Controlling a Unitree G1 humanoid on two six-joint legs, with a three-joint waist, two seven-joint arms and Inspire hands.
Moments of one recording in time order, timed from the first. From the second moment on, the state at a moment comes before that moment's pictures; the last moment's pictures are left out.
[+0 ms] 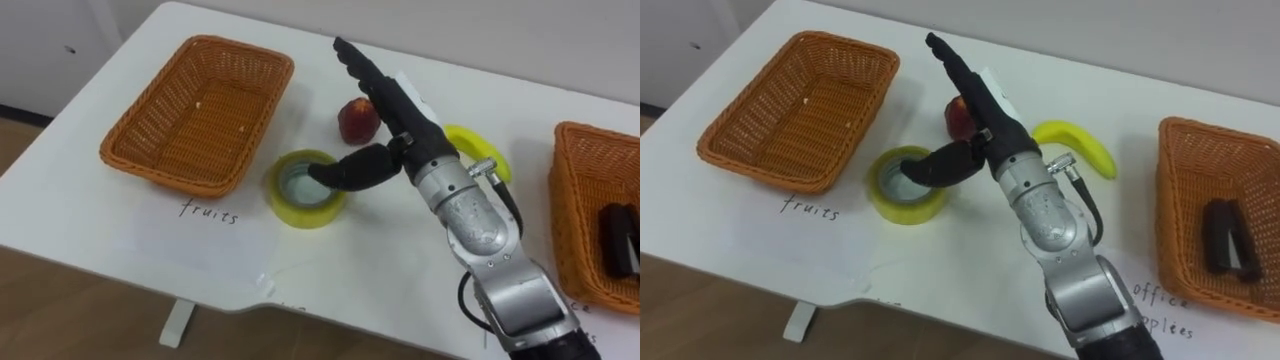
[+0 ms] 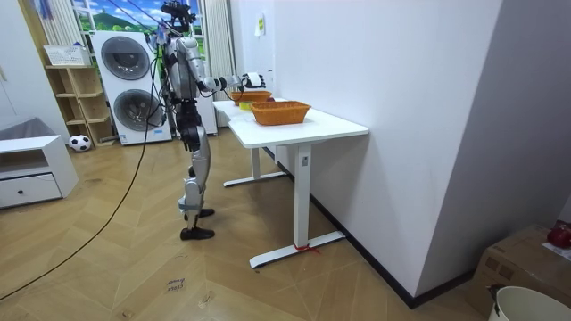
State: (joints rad) left arm 0.25 0.16 0.02 0.98 0.28 0.13 0.11; right arm -0.23 -0.23 0.30 -0.05 -0.16 0.10 0.05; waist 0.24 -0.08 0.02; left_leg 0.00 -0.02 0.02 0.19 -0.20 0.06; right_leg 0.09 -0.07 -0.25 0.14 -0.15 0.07
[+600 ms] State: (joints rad) left arm 0.25 0.16 0.02 0.97 0.28 0.12 0.11; right arm -0.23 -0.22 0.33 0.01 -0.29 0.10 0.03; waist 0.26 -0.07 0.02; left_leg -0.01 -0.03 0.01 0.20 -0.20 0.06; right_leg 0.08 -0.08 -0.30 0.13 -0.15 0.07
